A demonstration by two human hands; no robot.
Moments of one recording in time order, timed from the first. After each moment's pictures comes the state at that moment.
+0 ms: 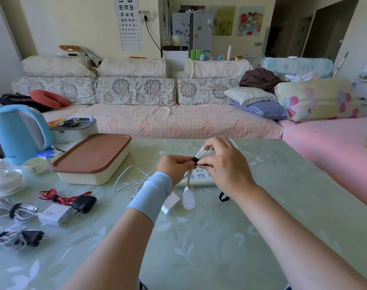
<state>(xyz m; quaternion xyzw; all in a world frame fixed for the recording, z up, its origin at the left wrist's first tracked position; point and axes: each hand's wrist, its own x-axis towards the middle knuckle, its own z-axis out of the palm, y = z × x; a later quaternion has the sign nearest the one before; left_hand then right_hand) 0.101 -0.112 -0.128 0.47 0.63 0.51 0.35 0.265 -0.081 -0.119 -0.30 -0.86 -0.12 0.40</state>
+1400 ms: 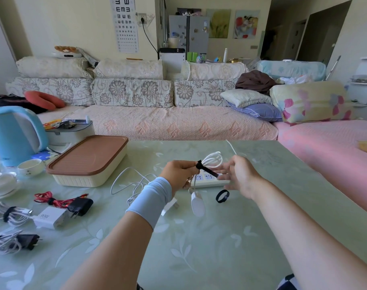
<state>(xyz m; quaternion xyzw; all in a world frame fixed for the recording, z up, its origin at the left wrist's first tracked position) 0.116 -0.117 -0.128 0.47 0.59 0.49 0.44 0.294 -0.053 -0.127 -0.52 -0.55 0.58 0.31</state>
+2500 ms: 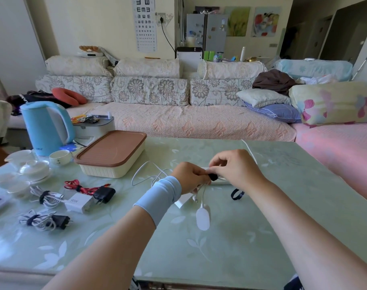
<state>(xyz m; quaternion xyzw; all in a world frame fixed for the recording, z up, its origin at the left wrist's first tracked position) 0.099 -0.153 -0.122 0.57 0.65 0.36 0.34 0.258 -0.091 -0.110 -0.41 -0.83 0.17 0.33</state>
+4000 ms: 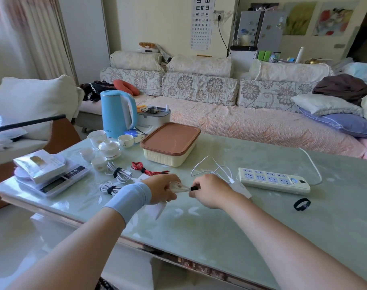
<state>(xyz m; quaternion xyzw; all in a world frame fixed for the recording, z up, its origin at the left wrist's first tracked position) -0.106 -0.275 -0.165 0.58 0.78 0.14 0.20 0.061 -0.177 -0.163 -0.36 -0.92 0.16 0.04</state>
